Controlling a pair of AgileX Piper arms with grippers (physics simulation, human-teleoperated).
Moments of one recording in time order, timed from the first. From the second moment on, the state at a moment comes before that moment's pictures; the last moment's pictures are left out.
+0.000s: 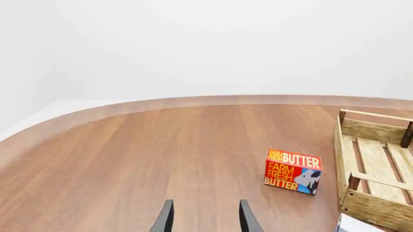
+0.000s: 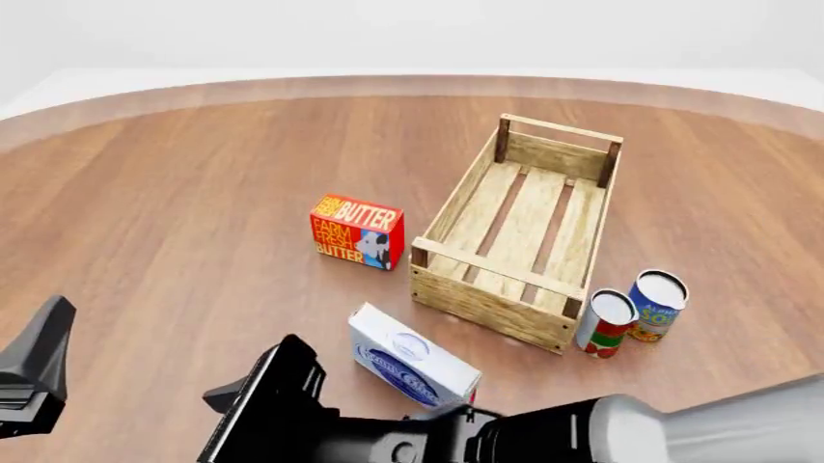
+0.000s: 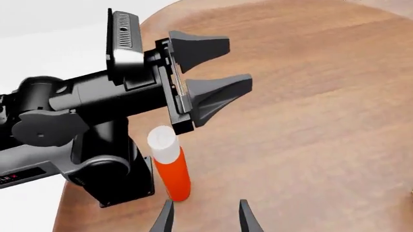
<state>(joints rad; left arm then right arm) 0.00 0.01 0.00 0.00 0.00 1.33 1.74 -0.85 -0.44 0.03</state>
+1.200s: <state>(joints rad) 0.00 0.01 0.00 0.00 0.00 1.42 2.04 -1.15 -0.37 -0.04</state>
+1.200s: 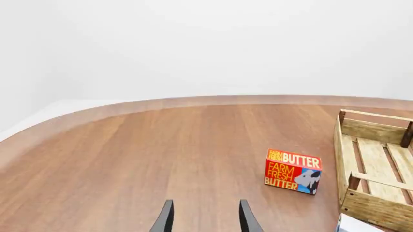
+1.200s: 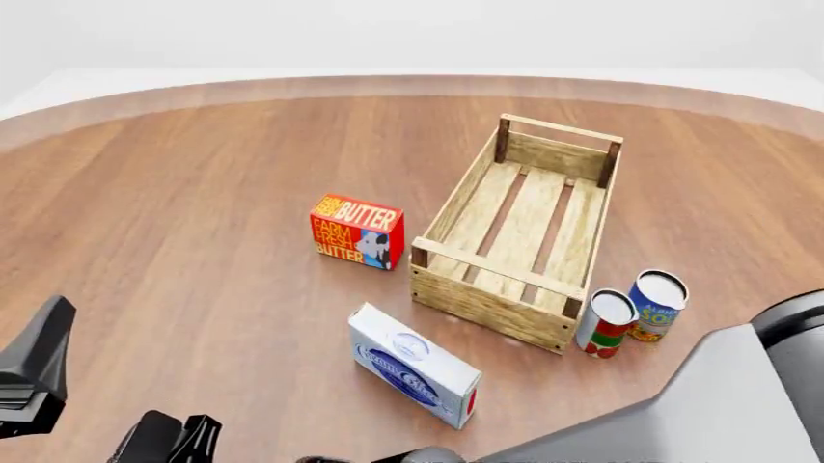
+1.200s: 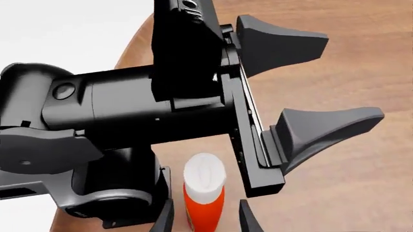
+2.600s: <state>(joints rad) 0.00 0.01 0.00 0.00 0.00 1.39 2.12 -1.15 -0.42 -0.05</state>
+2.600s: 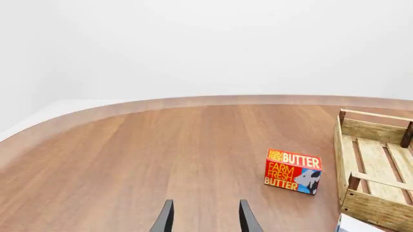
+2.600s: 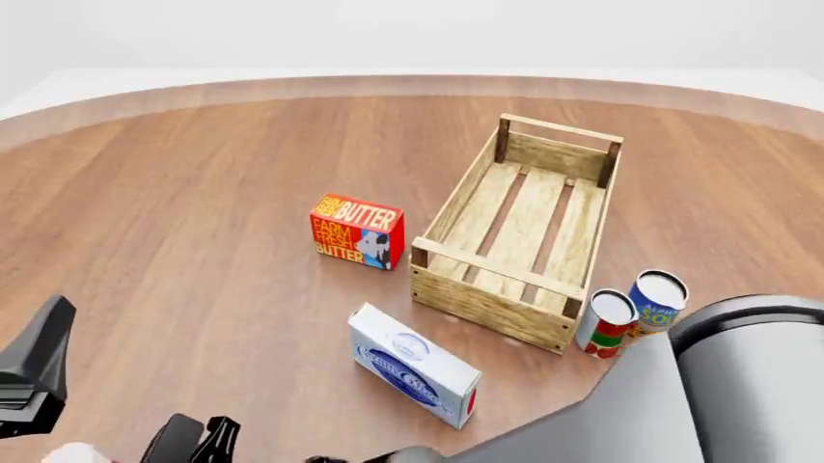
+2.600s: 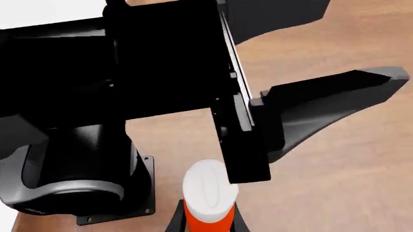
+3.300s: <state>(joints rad) 0.00 0.01 0.00 0.00 0.00 1.22 1.97 -1.03 -0.38 -0.10</state>
